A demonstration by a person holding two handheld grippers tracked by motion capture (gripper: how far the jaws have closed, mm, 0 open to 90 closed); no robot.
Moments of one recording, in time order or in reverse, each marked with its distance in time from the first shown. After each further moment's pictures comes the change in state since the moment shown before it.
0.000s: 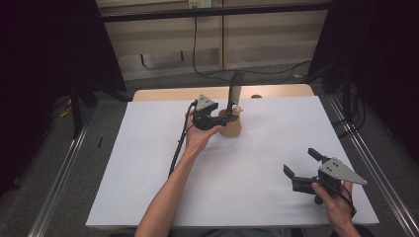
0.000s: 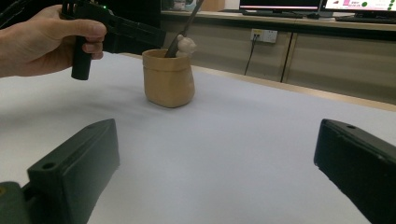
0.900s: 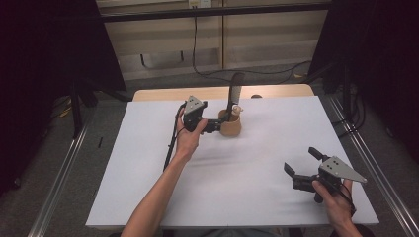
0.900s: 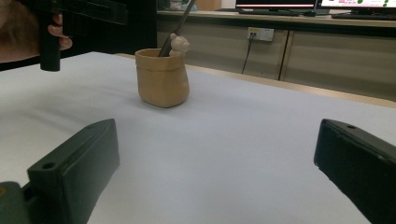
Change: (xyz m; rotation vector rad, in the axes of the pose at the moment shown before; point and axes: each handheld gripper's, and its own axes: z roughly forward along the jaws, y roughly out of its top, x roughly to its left) left arm 0.005 0.005 -0.036 -0.095 -0.033 -0.020; right arm -0.005 -0.002 0.004 0.000 -0.010 0.018
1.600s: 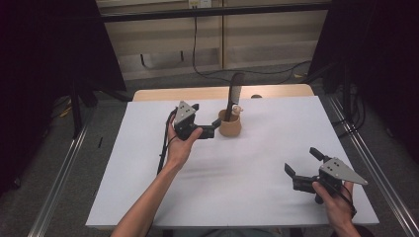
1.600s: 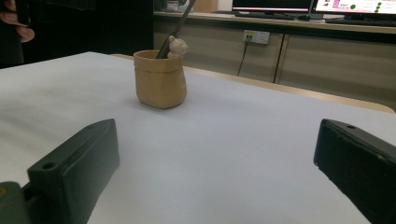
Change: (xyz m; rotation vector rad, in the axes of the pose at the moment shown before) left arm -0.016 0.003 -0.047 -0.062 0.044 0.065; right arm 0.003 0.002 -0.004 -0.008 -0.019 -0.018
